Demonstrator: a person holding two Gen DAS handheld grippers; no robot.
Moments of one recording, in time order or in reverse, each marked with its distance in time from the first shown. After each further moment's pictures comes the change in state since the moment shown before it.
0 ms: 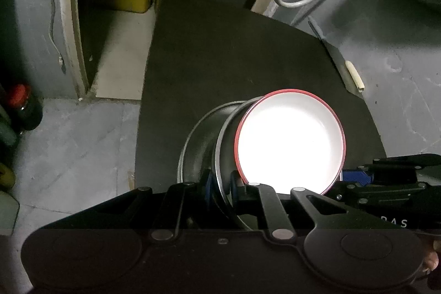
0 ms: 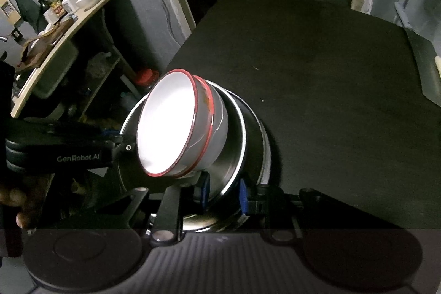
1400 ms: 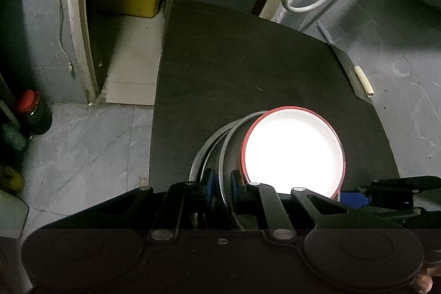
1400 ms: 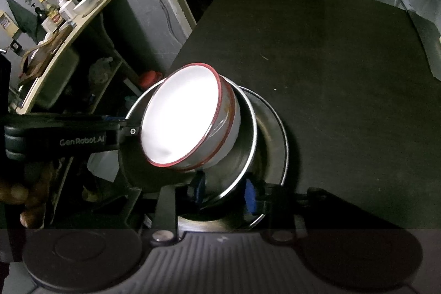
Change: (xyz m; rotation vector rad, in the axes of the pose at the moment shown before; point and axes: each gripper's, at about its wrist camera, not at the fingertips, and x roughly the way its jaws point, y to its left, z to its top) left arm -0.003 0.001 0.008 0.005 -0.013 0.047; right arm 0.019 0.004 -0.004 0.046 0.014 0.025
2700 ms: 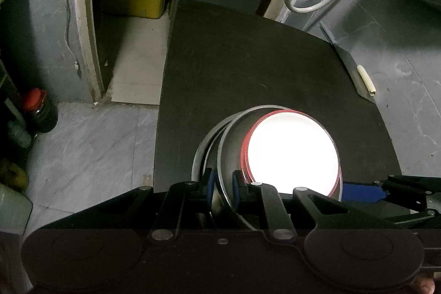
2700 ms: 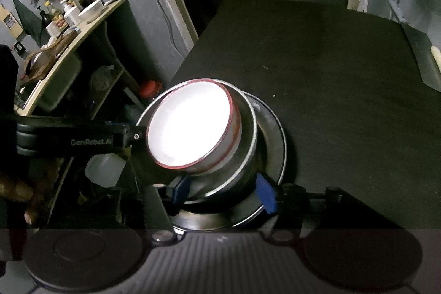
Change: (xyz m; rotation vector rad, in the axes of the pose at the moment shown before) left arm -0.006 -0.003 -0.006 -0.009 -0.006 0.025; right arm -0.018 -0.002 -0.011 -0.011 -0.068 -0.006
